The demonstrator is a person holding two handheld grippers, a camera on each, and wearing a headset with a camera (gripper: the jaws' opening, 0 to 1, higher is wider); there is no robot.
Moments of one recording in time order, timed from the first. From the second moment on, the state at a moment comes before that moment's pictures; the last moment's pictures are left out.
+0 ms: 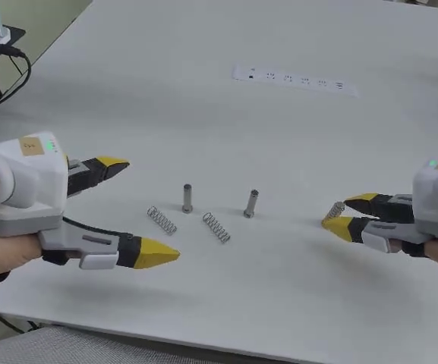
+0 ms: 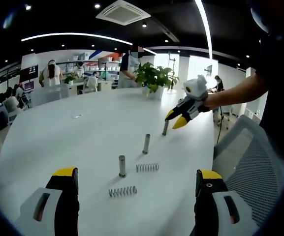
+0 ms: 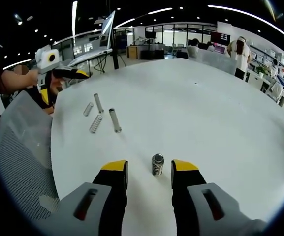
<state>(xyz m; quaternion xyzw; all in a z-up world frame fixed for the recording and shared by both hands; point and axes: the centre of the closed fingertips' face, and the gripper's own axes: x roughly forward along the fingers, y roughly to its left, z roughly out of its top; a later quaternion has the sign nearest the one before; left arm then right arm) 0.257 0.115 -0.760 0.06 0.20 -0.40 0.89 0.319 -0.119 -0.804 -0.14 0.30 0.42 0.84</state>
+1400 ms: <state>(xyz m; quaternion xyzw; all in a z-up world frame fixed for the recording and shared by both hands) 0.254 0.117 -0.765 0.05 0.21 -0.40 0.89 0.274 -0.112 -0.785 -0.09 0.29 0.43 0.85</state>
